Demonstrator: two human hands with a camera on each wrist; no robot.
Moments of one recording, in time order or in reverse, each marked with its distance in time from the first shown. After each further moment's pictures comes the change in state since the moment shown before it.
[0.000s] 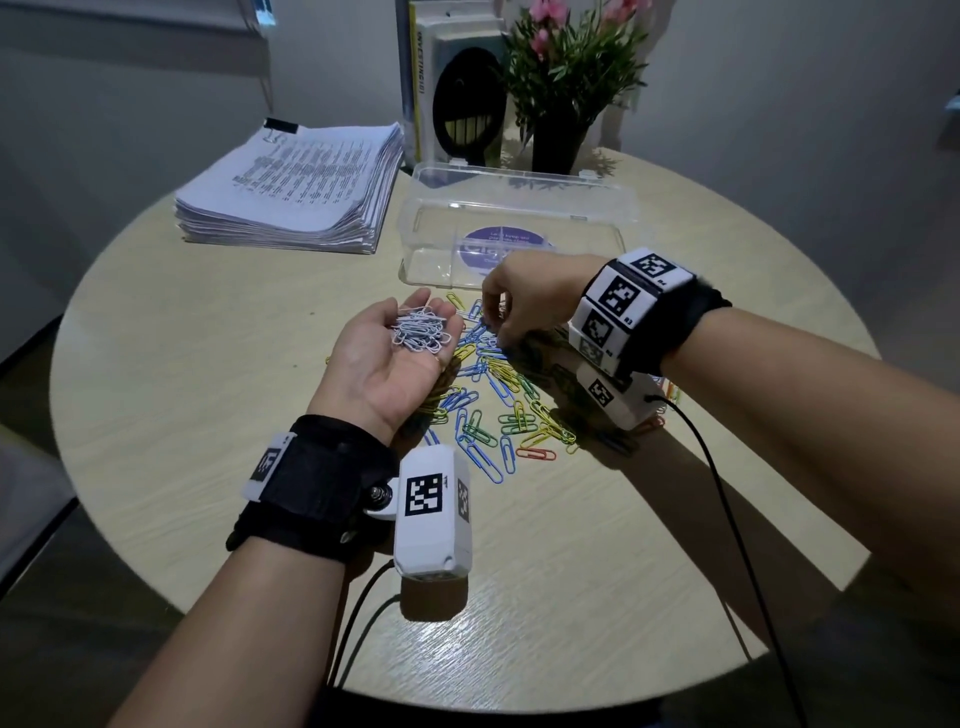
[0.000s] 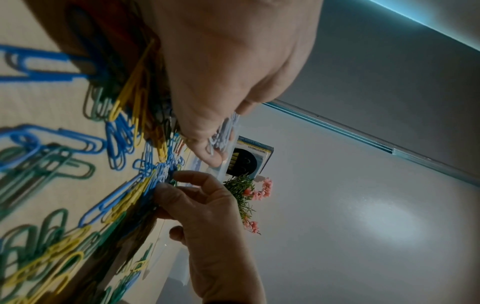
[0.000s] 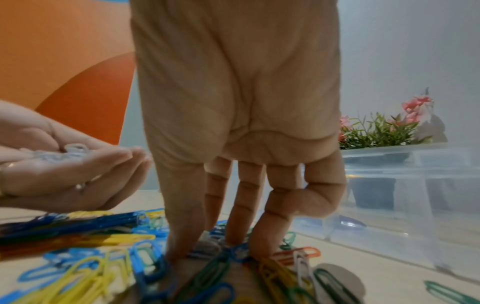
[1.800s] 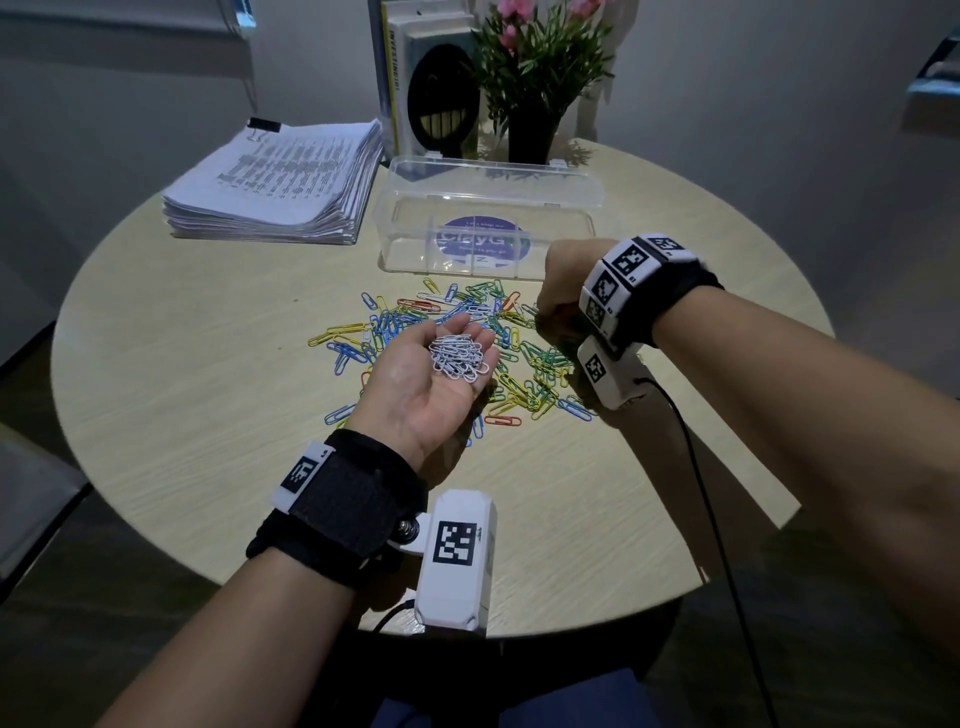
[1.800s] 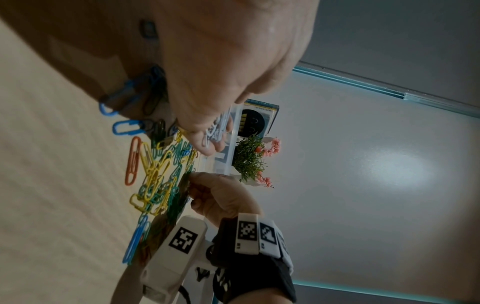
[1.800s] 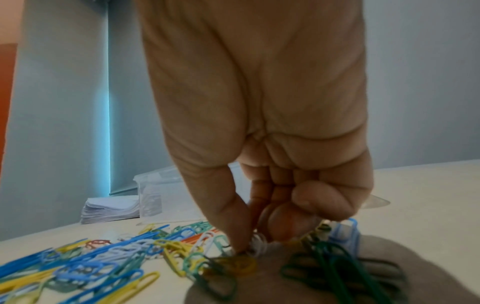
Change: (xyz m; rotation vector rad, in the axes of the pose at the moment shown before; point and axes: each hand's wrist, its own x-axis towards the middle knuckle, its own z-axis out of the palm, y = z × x) left_hand -0.042 -0.055 0.007 0.198 0.049 -0.088; right_hand -0.029 0.053 0.008 0.086 0.035 0.389
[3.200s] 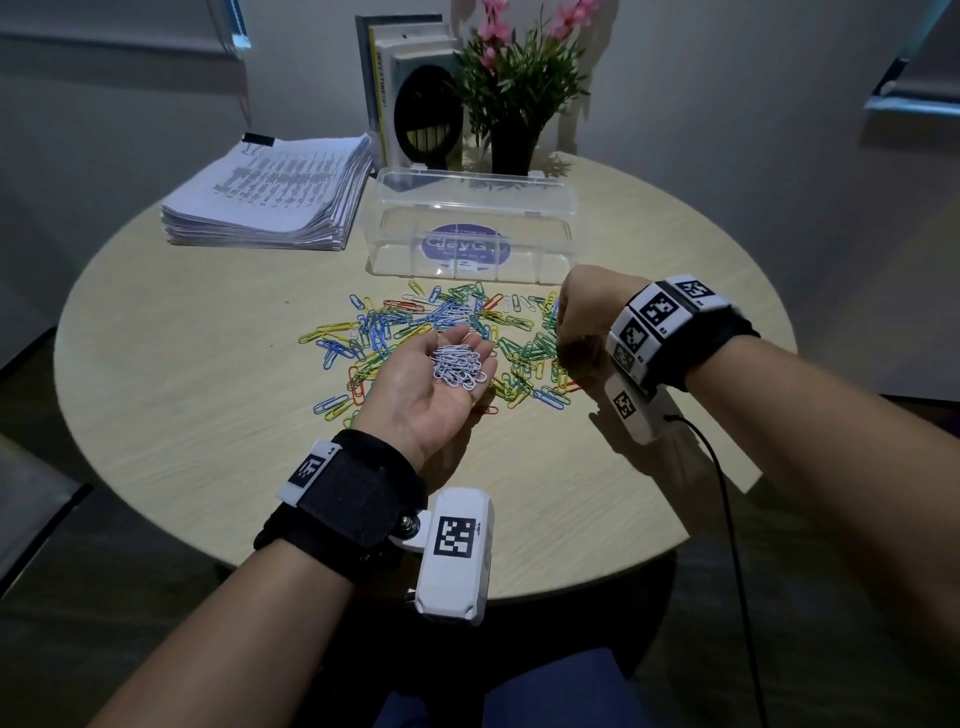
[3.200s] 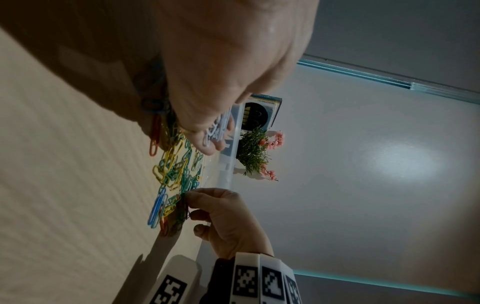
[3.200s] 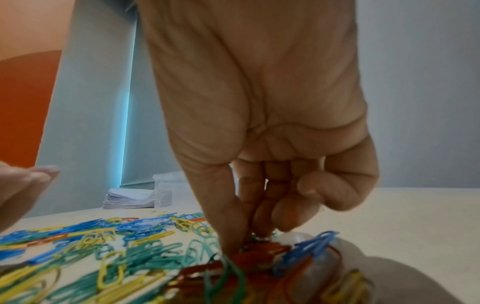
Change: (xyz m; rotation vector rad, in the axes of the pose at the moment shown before) left_hand -0.018 -0.019 0.007 0.031 -0.007 -0.022; right_hand -0.046 0.028 0.010 0.033 -0.043 0.071
